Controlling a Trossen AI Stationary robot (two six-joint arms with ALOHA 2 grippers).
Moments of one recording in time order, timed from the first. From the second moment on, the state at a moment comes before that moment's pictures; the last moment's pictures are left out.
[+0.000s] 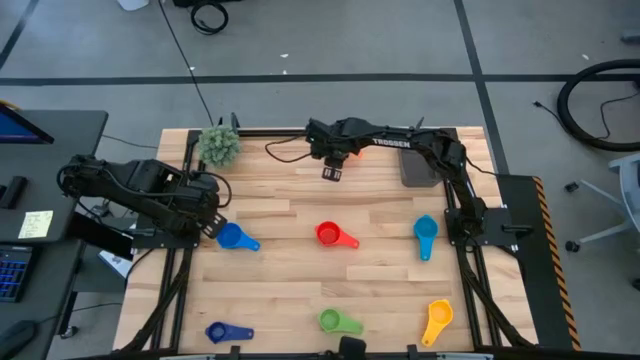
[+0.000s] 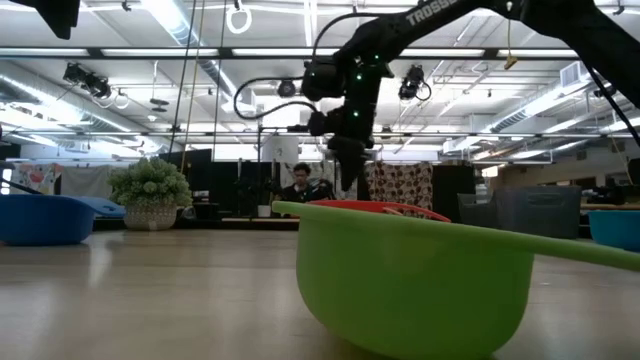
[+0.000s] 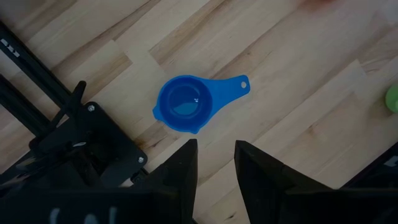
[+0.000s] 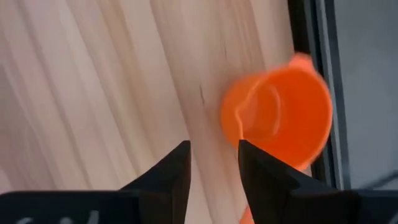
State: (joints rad) left arm -0.27 1.05 1.30 -1.56 -0.13 -1.17; right arm -0.39 2.12 1.83 -0.98 0.25 -0.17
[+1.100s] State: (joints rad) left arm -0.27 1.05 1.30 -1.53 -0.13 -1.23; right arm -0.50 2.13 1.81 -0.97 0.14 -0.33
